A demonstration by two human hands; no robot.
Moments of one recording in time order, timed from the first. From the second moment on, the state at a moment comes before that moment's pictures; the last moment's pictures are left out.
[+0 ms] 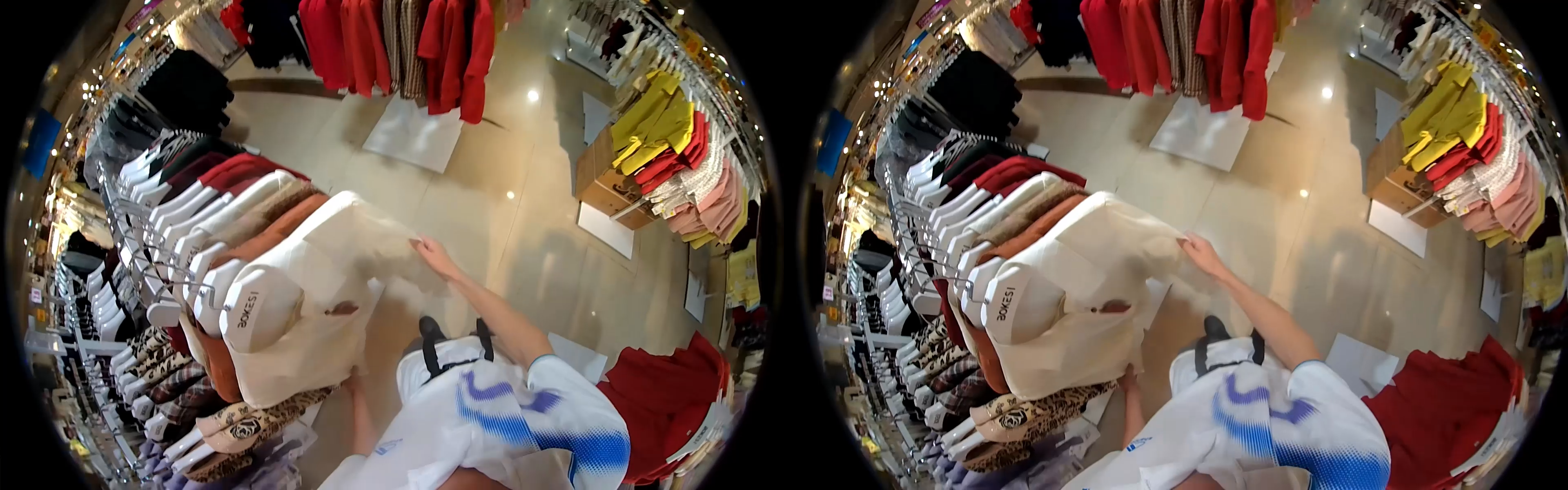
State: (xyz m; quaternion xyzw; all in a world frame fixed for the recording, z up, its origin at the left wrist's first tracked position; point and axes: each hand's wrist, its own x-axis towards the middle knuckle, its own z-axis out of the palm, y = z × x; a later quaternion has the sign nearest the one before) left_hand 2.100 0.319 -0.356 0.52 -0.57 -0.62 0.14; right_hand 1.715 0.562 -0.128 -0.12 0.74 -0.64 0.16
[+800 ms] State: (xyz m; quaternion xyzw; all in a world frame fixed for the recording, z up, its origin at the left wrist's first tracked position) left_hand 1.949 0.475 -0.163 0.42 -0.19 -0.77 0.44; right_hand 1.672 0.581 -0.128 -0.03 0.52 -0.65 0.55
